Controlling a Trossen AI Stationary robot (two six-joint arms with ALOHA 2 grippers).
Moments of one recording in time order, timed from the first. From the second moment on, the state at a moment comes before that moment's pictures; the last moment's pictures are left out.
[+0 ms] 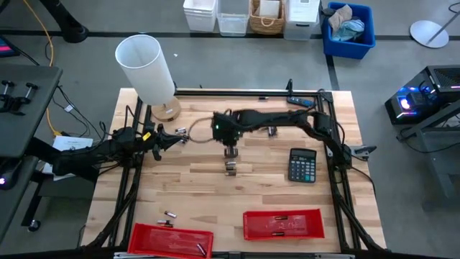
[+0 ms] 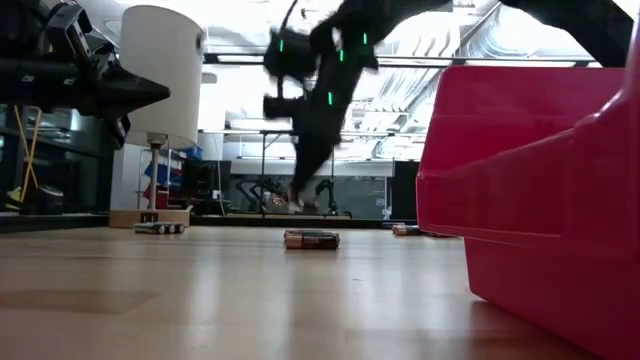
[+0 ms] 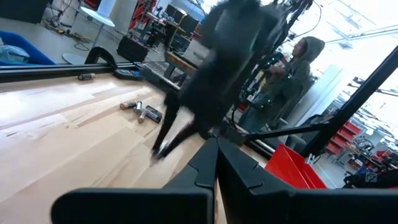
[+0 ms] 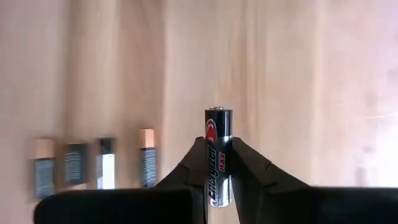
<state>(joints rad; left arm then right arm) 0.20 0.01 0.01 0.01 0.01 -0.54 -0.15 2.19 1.85 -0.84 -0.03 -0.21</state>
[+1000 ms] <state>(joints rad) 0.20 0.02 0.01 0.01 0.01 -0.54 0.44 2.31 2.10 -0.43 -0.28 0.34</state>
